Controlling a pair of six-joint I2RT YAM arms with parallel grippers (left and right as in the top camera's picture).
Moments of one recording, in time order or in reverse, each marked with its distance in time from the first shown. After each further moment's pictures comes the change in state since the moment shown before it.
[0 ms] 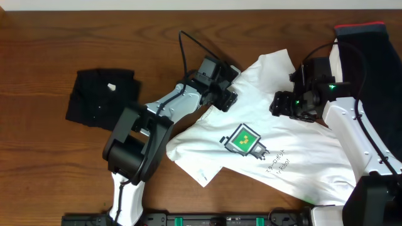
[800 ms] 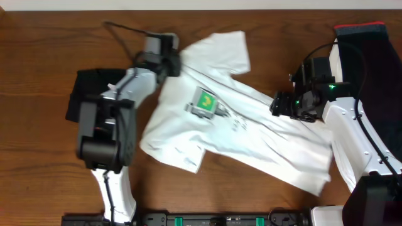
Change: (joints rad) left arm 0.378 0.000 0.043 0.084 -0.196 -0.273; right arm 0.000 0.000 0.000 0.000 0.008 0.000
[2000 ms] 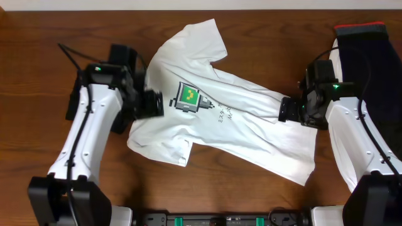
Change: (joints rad) left arm 0.034 -0.504 -0.056 -1.118 0.075 -0.062; right arm -0.029 0.000 0.000 -0.111 0.138 0.004
